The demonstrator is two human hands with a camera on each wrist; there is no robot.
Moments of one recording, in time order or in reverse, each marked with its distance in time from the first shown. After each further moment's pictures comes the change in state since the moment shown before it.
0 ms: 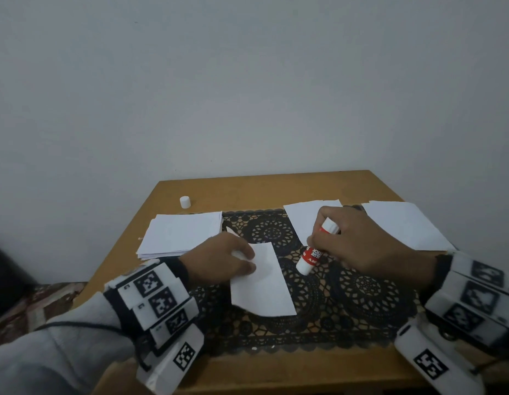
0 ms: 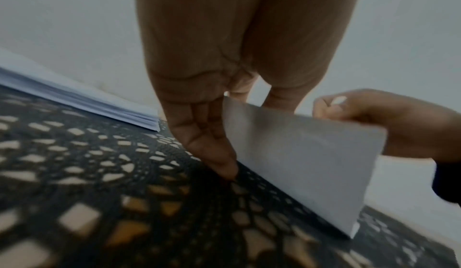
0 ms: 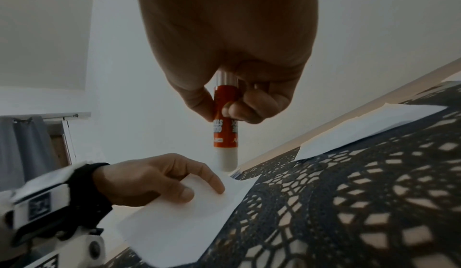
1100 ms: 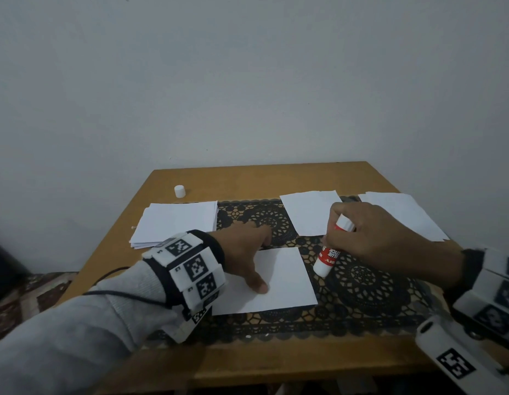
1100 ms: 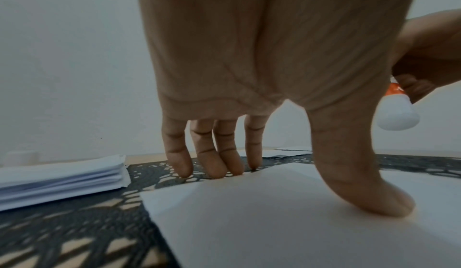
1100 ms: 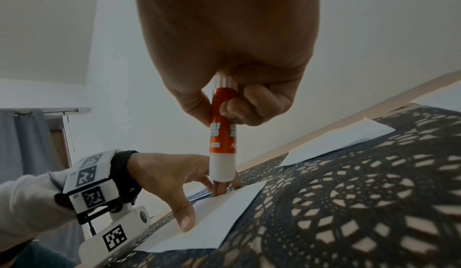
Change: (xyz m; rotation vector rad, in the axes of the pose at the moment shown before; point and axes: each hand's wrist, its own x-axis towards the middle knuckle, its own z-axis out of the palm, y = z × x) left_hand 0.027 0.029 0.011 0.468 -0.286 0.096; right_hand -0.011 0.018 -0.013 -0.069 -0.037 -0.018
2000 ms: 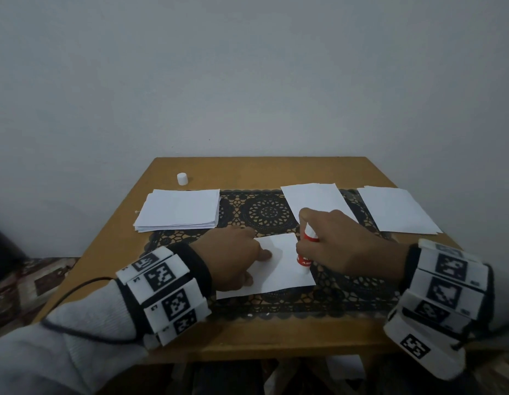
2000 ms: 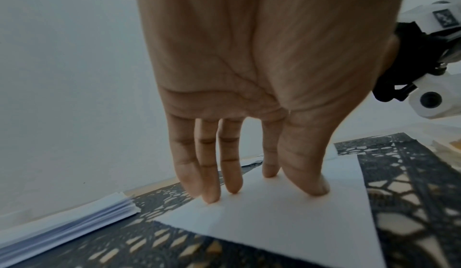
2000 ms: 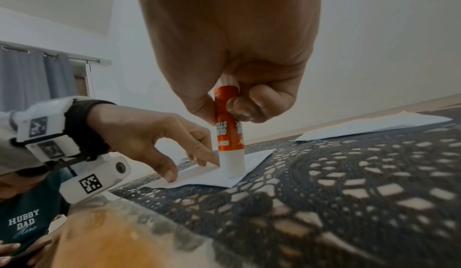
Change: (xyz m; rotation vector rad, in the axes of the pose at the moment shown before) left_hand -0.038 0.005 0.024 0.313 0.115 0.100; right_hand 0.004 -0.024 0.036 -0.264 -0.157 -0.042
